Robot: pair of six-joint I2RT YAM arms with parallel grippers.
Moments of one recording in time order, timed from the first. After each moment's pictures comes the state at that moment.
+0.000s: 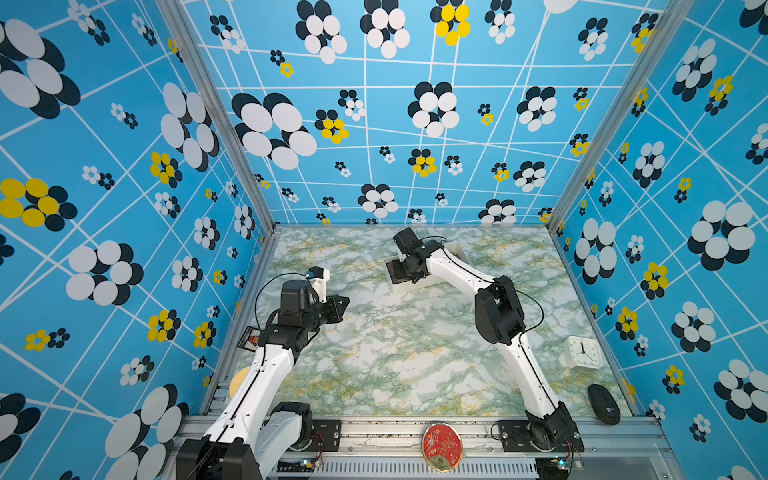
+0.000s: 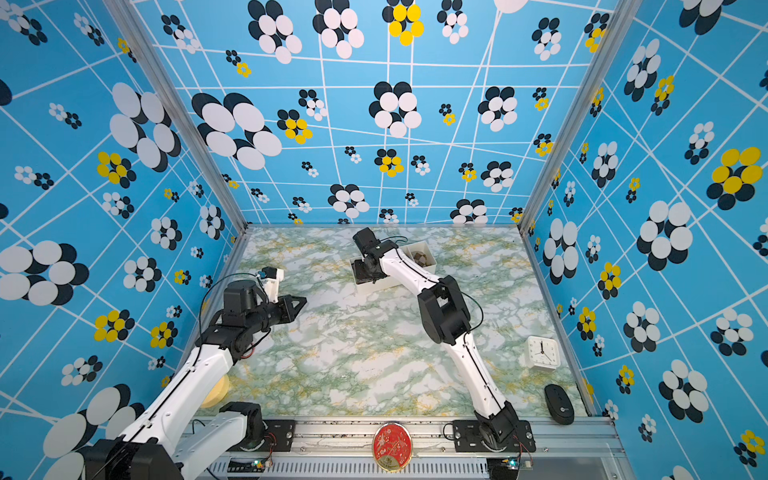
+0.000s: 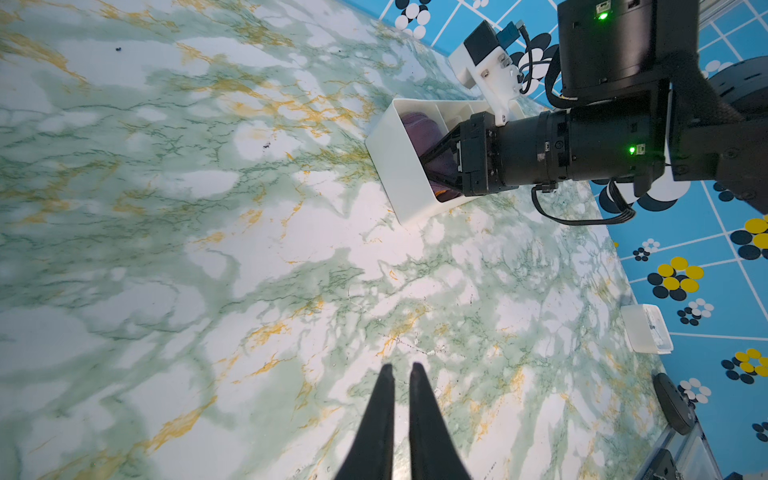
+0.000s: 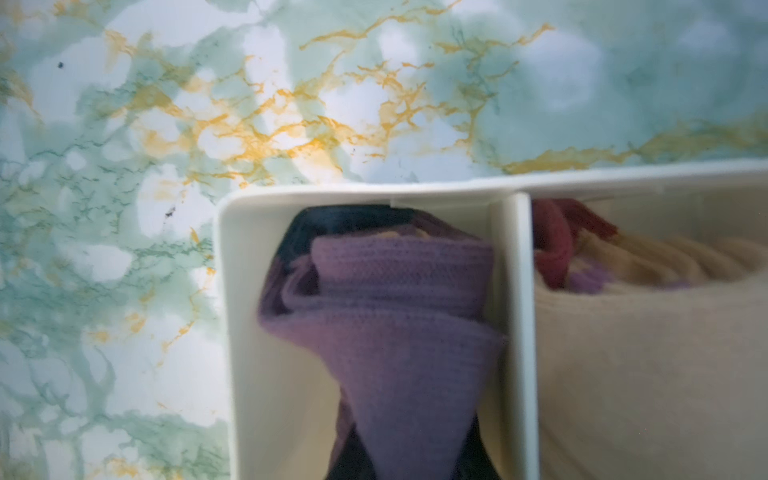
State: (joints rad) left arm -0.08 0.99 0.63 -0.25 0.48 -0.37; right arm 0.63 2.46 2.19 -0.81 -0.03 0.40
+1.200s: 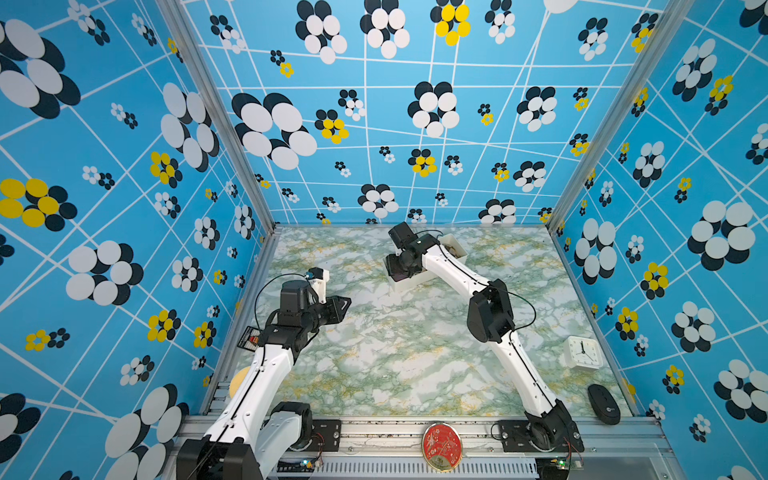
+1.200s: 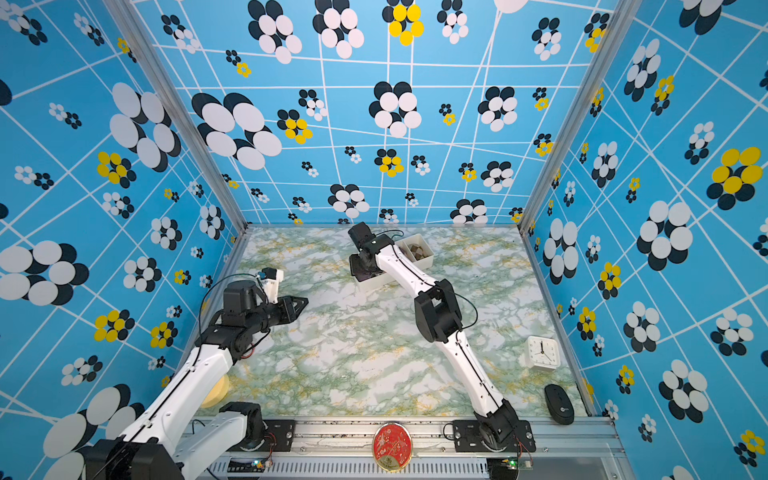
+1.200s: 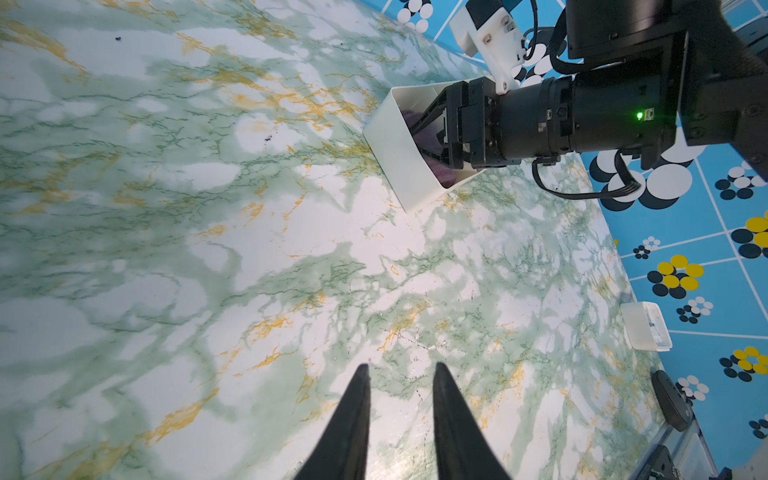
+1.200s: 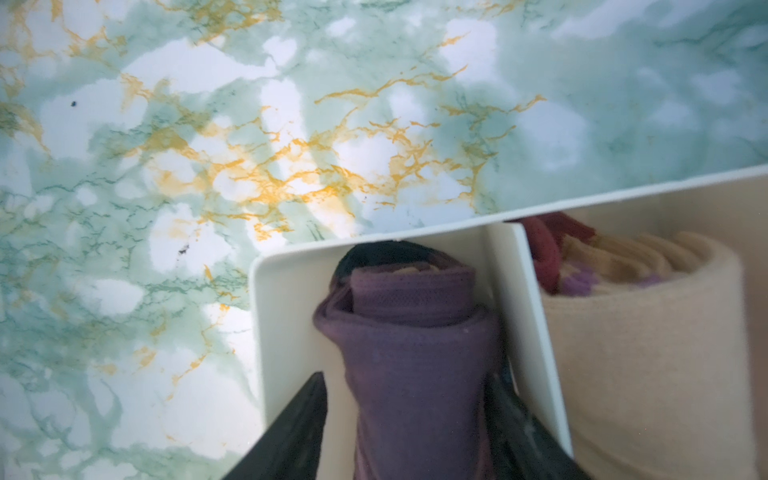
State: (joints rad) left arm -0.07 0.99 0.63 -0.27 0.49 -0.37; right arm 0.64 2.59 2.47 -0.94 0.02 0.39
